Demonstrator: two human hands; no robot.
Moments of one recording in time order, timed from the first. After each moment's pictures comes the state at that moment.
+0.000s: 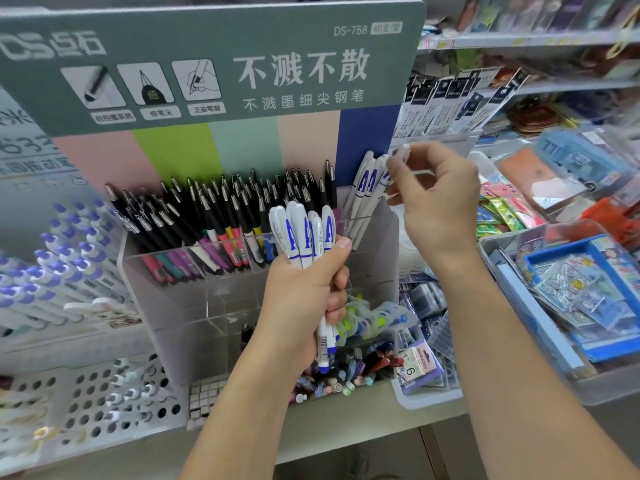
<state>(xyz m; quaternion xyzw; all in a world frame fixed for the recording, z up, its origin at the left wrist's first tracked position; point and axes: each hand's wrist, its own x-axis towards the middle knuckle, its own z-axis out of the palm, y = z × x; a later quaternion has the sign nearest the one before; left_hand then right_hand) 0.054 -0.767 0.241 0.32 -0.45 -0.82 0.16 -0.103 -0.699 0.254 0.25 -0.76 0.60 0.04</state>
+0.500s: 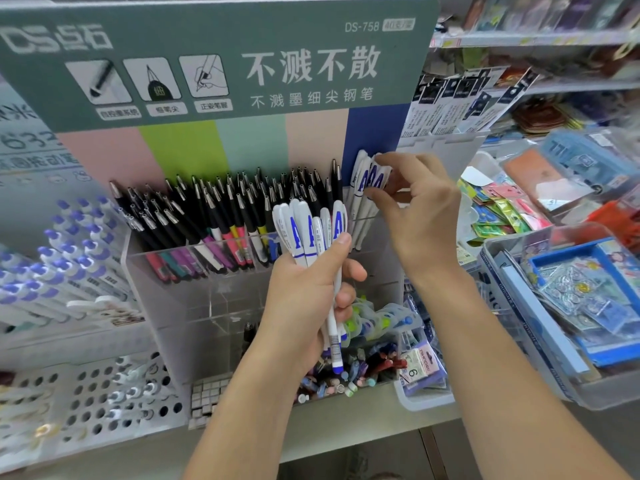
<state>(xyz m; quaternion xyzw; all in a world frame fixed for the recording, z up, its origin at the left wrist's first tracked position) 0.053 -0.768 0.244 0.32 -0.43 -0.83 0.17 -0.098 -0.709 0.229 0.37 -0.80 0.45 0.17</state>
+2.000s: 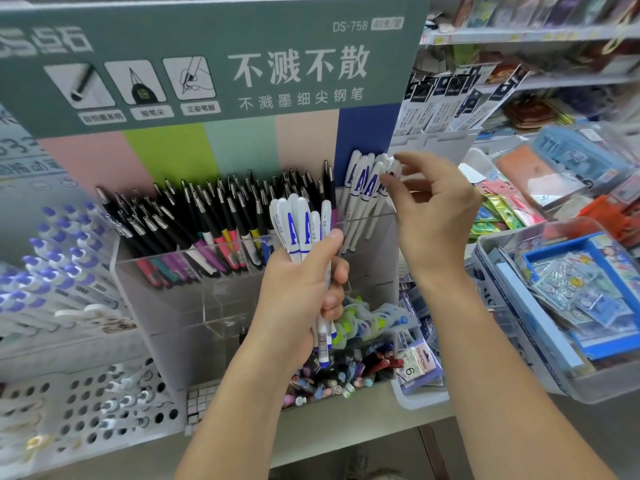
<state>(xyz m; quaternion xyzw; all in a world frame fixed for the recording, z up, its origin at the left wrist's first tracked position) 0.050 -0.775 0.244 0.32 -0.46 -0.82 0.15 -0.099 -0.702 0.234 0.27 -0.79 0.52 0.18</state>
